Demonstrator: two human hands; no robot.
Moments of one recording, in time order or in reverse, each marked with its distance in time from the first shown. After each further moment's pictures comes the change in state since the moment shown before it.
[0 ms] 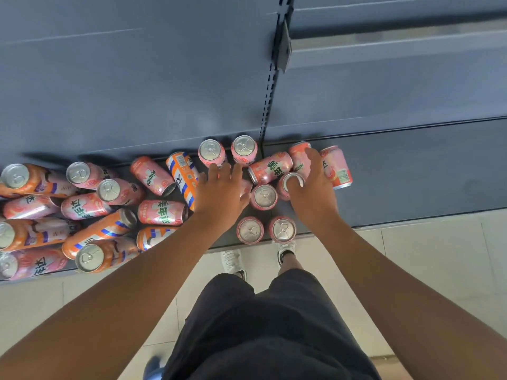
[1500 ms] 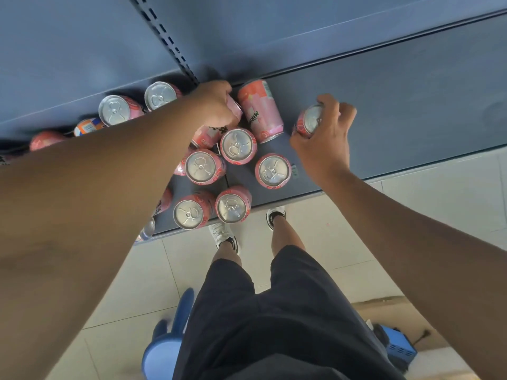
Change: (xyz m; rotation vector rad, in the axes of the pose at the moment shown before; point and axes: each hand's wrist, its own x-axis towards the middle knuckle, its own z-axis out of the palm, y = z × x) left_hand 0.166 0.095 0.024 -0.448 -0.378 -0.113; right_hand 0.087 0.152 -0.024 -0.002 0.224 0.009
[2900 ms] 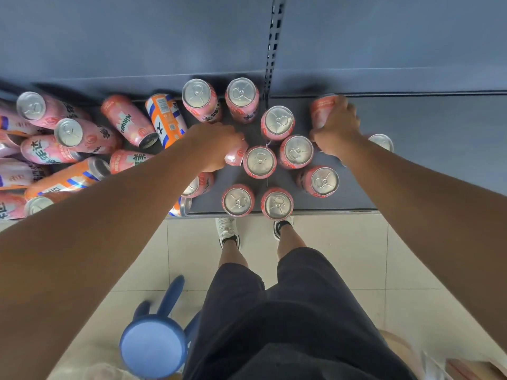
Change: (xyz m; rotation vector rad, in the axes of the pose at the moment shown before) left_hand -0.089 -0.120 -0.002 0.623 -0.038 0.227; right_hand 0.035 -0.088 0.042 -0.422 -0.378 0.046
